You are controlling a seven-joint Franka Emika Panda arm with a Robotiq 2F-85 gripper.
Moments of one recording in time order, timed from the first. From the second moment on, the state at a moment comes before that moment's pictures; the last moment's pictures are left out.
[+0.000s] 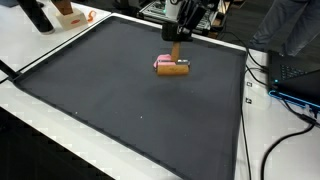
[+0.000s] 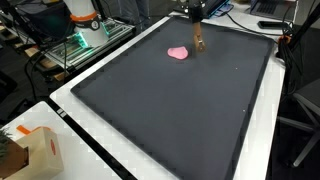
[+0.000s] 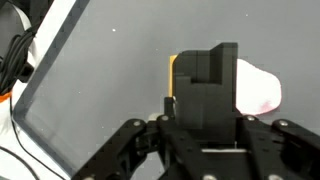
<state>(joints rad) 0.22 -0.01 0.22 -2.38 -0.78 2.61 -1.07</state>
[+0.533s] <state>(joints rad) 0.26 -0.18 0.24 -2.39 -0.72 2.42 -1.11</state>
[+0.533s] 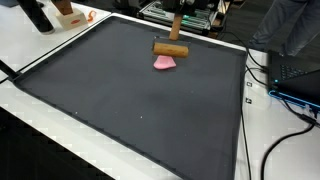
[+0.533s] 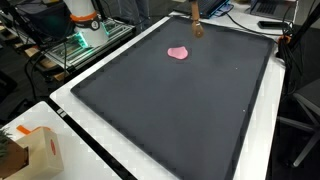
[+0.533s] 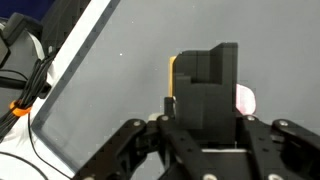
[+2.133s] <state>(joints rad) 0.19 -0.35 0.04 -2.54 -0.20 2.32 -0.88</state>
